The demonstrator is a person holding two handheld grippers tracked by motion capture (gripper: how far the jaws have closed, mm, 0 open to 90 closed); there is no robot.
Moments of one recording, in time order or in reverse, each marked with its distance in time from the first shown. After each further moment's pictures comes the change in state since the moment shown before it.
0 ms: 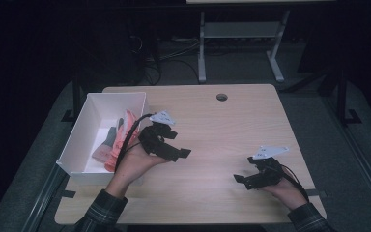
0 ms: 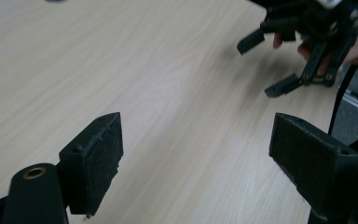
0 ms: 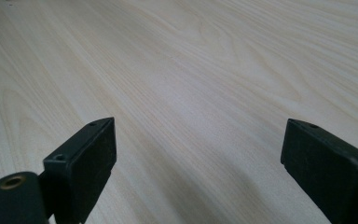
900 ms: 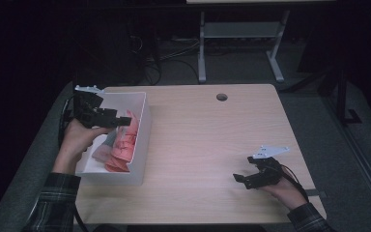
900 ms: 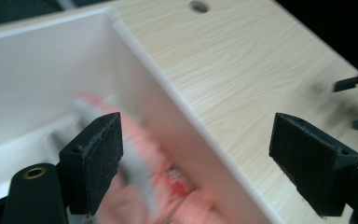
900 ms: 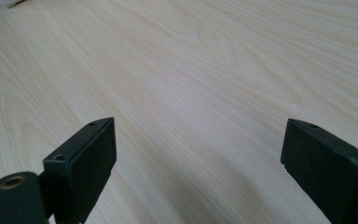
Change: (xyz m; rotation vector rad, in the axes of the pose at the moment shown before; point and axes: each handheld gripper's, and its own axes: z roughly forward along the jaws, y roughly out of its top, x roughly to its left) left arm 0.116 -0.035 -0.119 -0.098 0.183 -0.285; right arm 0.000 0.000 0.000 -0.015 0.004 0.018
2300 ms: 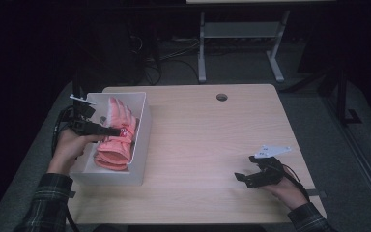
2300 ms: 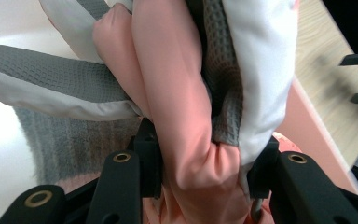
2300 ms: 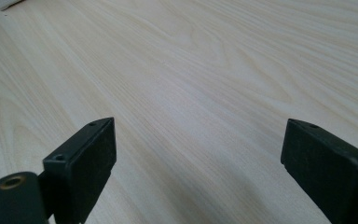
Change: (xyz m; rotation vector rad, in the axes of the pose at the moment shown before) left arm 0.065 -0.047 0.020 0.185 -0.090 -0.226; right arm -0.004 -0.001 -0.002 -0.009 -0.014 0.004
